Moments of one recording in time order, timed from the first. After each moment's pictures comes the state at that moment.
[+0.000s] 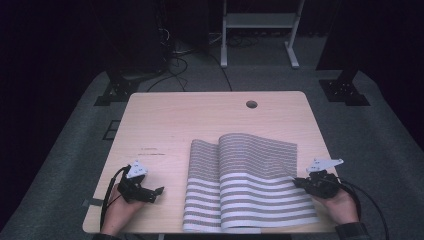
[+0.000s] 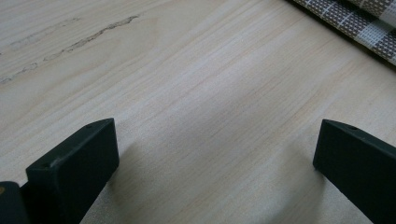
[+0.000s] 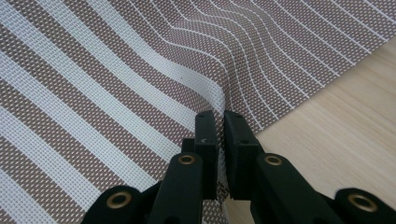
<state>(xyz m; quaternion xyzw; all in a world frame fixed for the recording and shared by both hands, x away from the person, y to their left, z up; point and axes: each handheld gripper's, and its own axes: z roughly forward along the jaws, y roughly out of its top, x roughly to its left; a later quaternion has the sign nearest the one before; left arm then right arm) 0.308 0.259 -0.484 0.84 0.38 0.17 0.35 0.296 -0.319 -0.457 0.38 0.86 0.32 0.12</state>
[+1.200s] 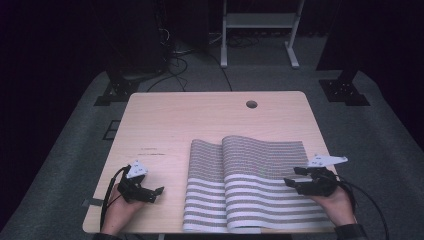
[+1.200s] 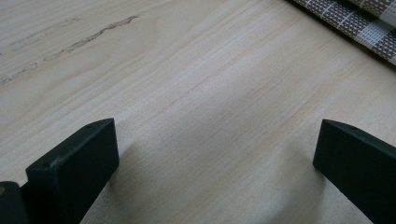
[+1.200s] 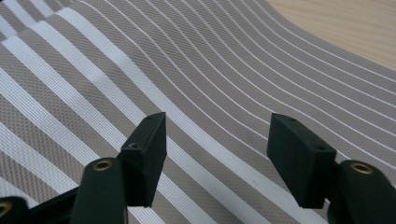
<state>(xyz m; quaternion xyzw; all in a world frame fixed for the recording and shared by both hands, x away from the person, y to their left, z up) 0.309 0.259 -0.484 0.84 0.38 0.17 0.35 0.293 -0.298 -0.436 0.39 0.82 0.39 0.13</state>
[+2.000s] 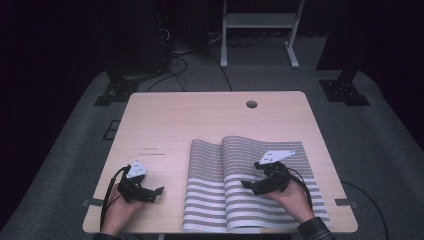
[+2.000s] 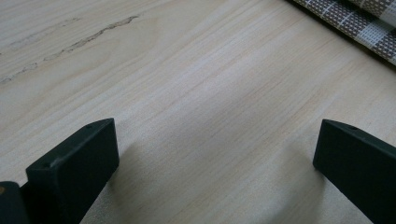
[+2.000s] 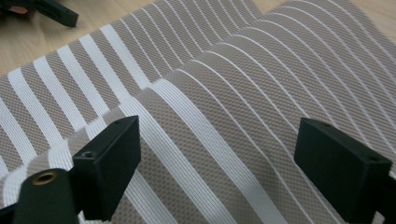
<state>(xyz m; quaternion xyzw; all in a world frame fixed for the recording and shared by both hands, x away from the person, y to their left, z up) 0.309 0.259 -0.484 0.84 0.38 0.17 0.35 0.313 -0.184 -0.434 0.32 0.85 0.41 0.09</state>
